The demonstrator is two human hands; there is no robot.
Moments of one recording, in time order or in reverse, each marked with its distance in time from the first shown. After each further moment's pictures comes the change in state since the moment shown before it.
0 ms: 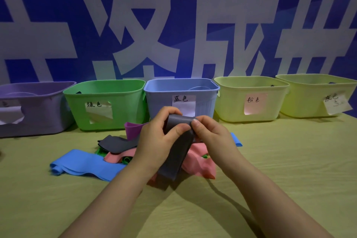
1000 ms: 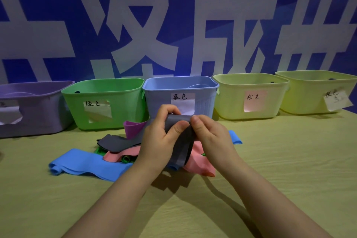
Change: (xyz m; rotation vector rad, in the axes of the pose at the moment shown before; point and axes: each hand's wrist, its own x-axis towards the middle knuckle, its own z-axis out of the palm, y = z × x) left_hand -0.005 0.005 0.006 -0.080 0.006 0.010; right_hand -0.004 0.001 0.003 -0.093 0.033 -0.121
